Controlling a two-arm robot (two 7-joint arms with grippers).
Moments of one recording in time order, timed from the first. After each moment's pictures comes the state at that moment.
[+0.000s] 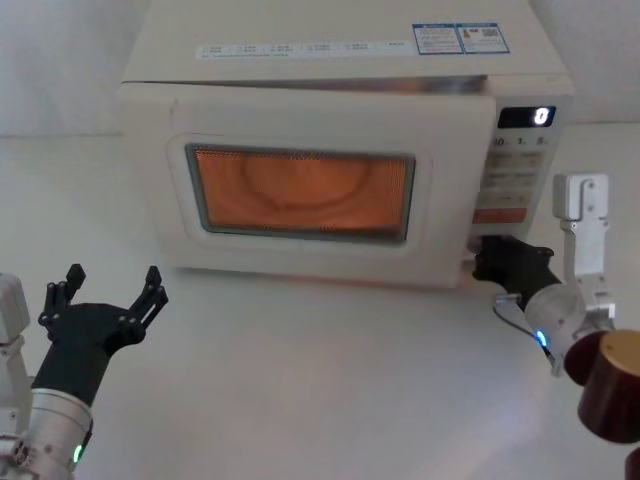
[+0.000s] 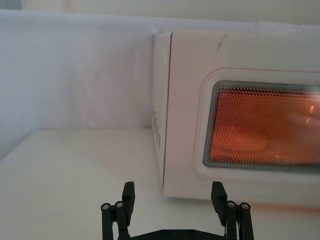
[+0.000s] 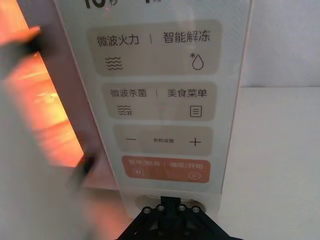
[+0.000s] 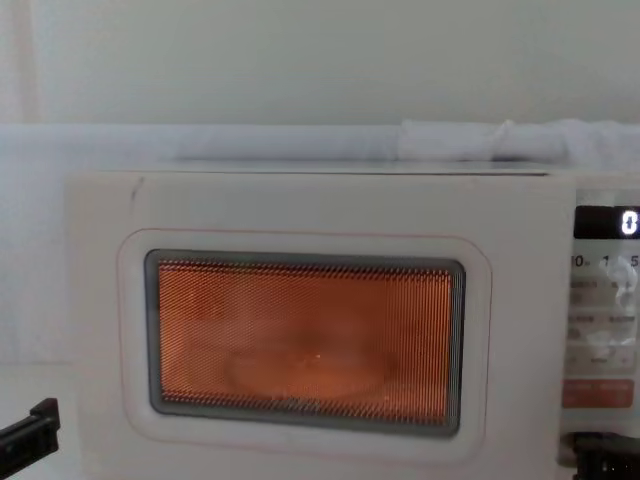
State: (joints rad) left arm 0.27 0.24 0.04 -1.85 -0.25 -0.02 -0.02; right arm 0.17 0.05 -0.11 -1.40 0.13 0.19 0.09
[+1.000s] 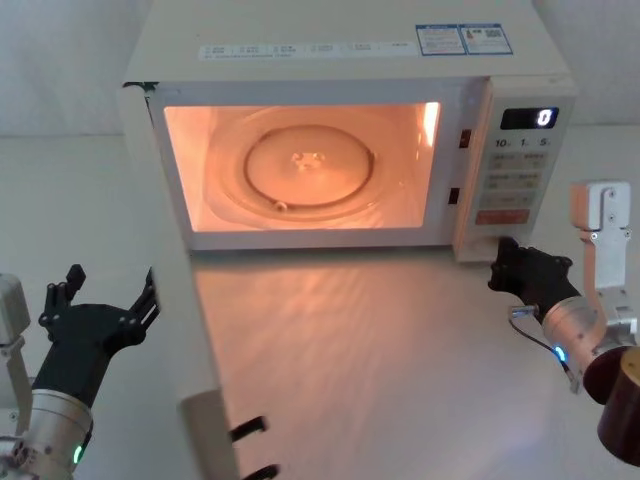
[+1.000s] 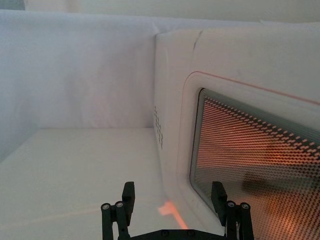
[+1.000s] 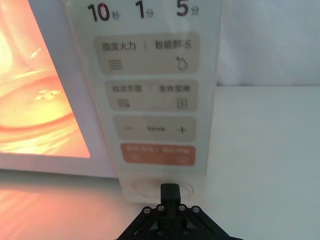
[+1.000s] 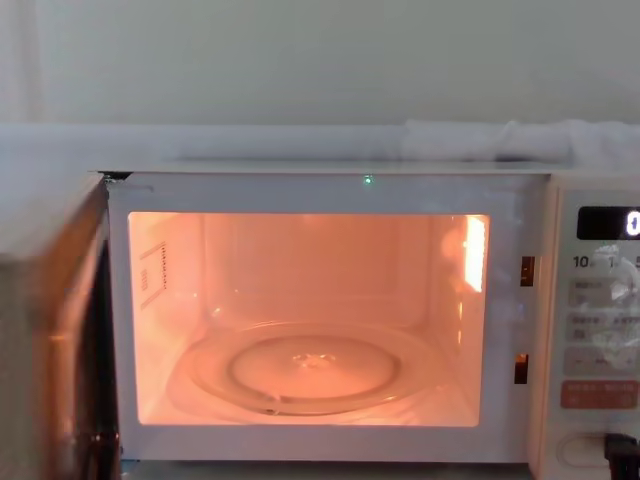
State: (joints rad) left arm 0.27 0.24 0.04 -1.85 -0.25 -0.02 -0.02; right arm 0.08 0.06 -0.10 -1.52 0.12 0.23 0.08
